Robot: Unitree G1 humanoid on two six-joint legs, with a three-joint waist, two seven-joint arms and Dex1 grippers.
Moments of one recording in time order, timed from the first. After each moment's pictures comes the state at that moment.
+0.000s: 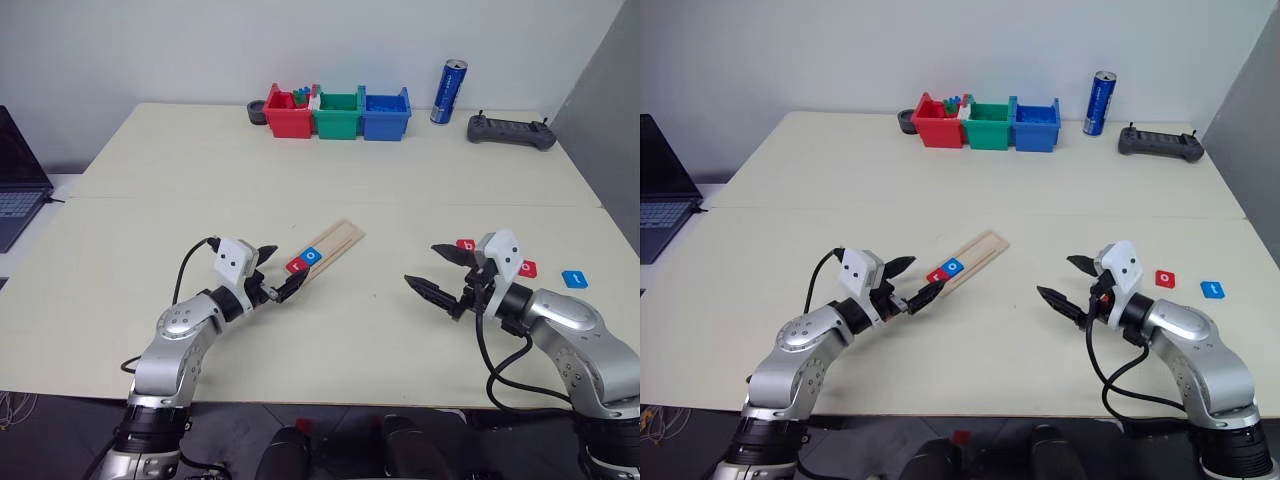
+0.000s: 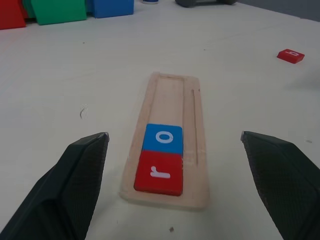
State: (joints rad) left arm -0.23 0.42 0.05 -0.05 -0.33 0.29 -0.65; right arm -0.15 -0.55 -0.06 -0.42 0.46 0.58 0.69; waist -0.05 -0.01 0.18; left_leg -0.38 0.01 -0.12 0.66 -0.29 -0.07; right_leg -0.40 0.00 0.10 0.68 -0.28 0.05
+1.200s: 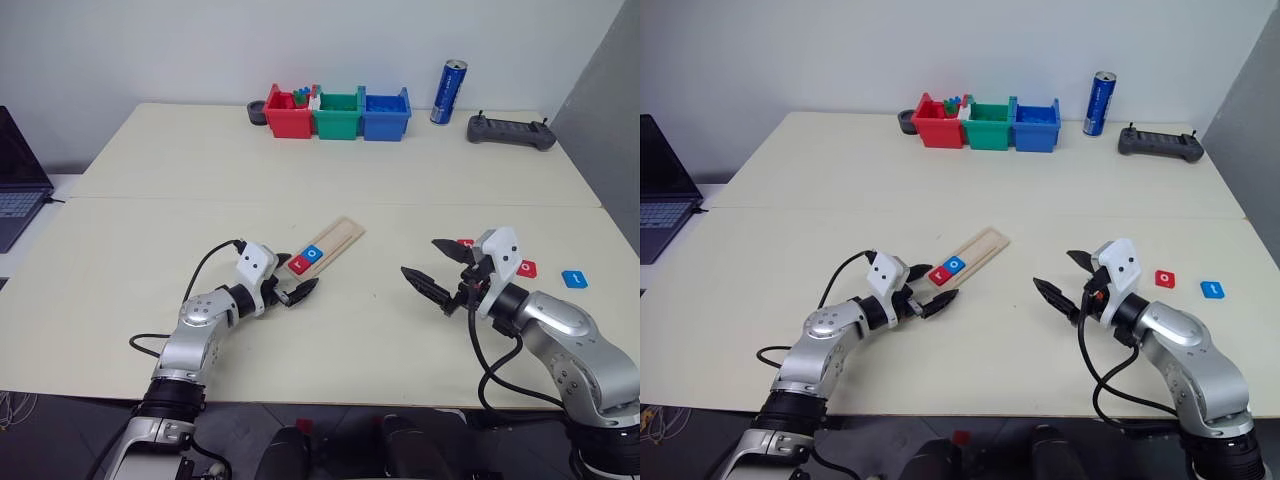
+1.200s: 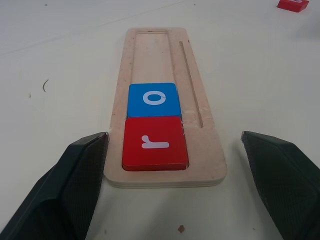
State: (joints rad) left arm -0.33 0.40 -0.03 0.23 -0.21 0.14 -0.75; right arm -0.14 -0.52 -0.08 -0.49 0.49 0.60 0.55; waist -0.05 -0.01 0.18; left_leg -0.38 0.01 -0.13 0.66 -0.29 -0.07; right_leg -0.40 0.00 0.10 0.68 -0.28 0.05
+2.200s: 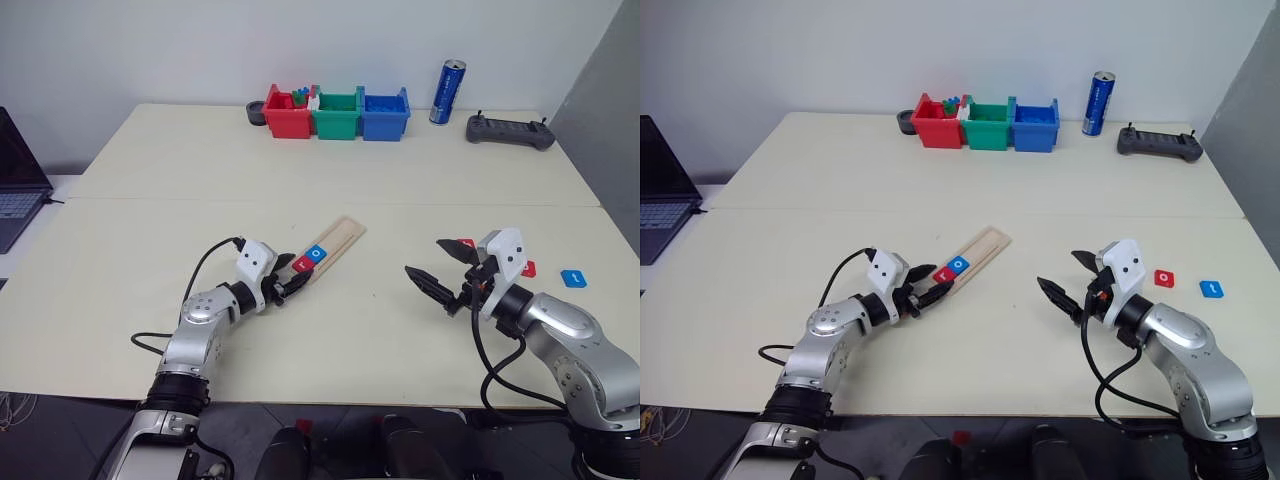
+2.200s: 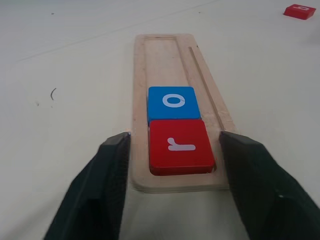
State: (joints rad) left arm -0.36 0.39 -0.02 0.30 -0.21 0.10 -0.75; right arm -0.13 -0.52 -0.09 -0.50 0.49 0.60 0.54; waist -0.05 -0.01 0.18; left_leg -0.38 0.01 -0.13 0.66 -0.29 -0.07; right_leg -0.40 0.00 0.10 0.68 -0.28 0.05
